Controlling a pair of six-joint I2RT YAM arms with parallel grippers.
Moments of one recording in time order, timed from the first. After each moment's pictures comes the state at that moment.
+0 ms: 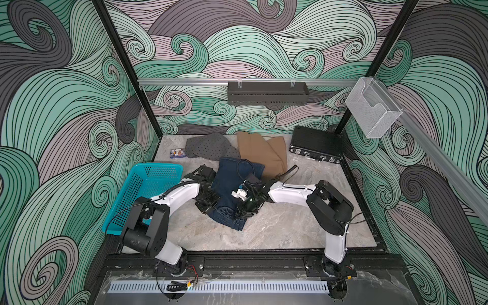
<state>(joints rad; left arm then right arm) -0.33 1.55 0.92 -0.87 0.20 -1.05 0.85 1.90 1.14 -0.38 -0.74 0.57</state>
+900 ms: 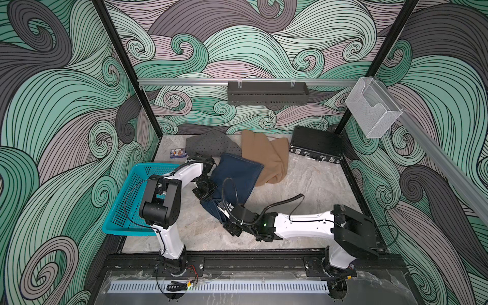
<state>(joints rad) -0.24 1.81 1.23 -1.09 0.13 -0.96 1.29 1.72 0.99 -0.03 0.29 0.16</state>
